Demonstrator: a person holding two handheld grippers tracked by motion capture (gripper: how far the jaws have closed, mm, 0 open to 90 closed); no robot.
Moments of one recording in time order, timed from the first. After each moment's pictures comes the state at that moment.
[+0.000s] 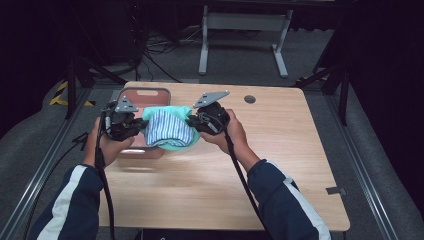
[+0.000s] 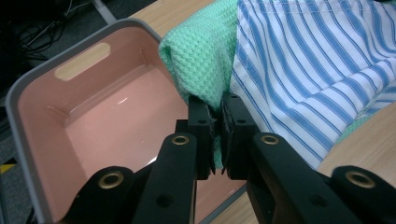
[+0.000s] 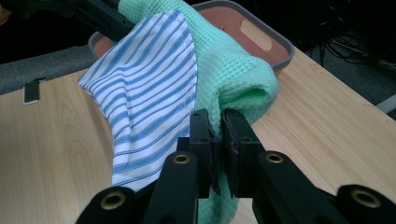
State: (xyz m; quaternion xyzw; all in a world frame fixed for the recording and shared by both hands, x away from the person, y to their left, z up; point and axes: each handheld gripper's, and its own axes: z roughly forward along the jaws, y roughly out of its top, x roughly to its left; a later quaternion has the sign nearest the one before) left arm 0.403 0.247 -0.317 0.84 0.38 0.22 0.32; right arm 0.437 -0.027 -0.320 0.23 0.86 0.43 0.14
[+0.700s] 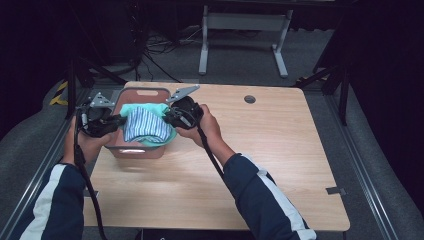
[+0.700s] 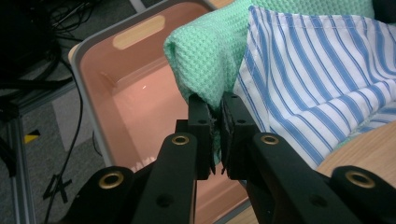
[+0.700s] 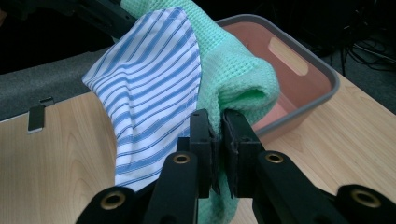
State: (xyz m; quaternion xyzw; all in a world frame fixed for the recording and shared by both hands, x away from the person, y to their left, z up) left arm 0.411 0.301 -0.319 0.81 0.44 0.23 0.30; right arm 0.458 0.038 -0.326 0.21 0.87 0.44 0.12
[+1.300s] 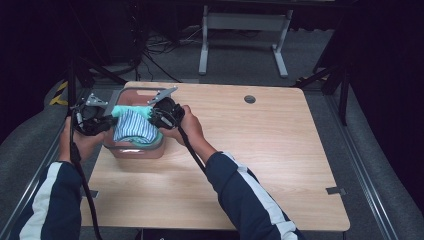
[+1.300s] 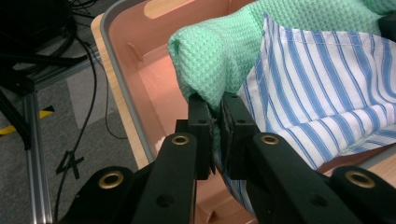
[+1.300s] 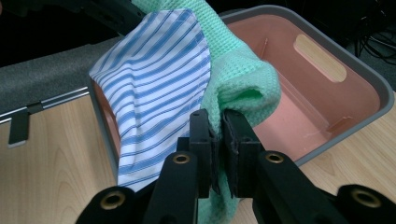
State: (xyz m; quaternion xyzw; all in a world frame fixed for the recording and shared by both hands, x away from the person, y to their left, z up) left arm 0.427 0.323 -0.340 0.80 0.47 0.24 0.27; right arm 0.474 0.086 -0.348 0.21 0.88 0.42 0.11
